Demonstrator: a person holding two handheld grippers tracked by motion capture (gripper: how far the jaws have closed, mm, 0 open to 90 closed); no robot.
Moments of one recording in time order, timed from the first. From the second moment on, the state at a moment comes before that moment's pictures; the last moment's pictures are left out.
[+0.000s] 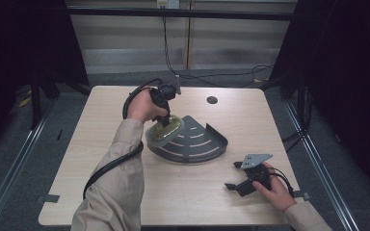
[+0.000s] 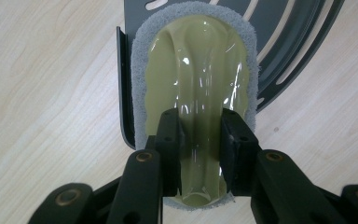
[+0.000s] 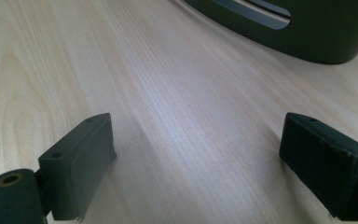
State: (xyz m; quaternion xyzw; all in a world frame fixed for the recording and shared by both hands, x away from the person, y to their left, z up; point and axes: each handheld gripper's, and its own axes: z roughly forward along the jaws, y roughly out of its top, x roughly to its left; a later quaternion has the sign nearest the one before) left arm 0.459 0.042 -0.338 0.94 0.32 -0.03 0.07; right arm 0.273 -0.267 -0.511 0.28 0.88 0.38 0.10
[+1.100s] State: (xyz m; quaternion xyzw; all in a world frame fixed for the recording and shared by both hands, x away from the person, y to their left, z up) left arm 0.471 0.021 -0.361 0.94 0.32 -0.03 0.08; right arm 0.273 -0.267 -0.511 0.28 0.88 0.38 0.10
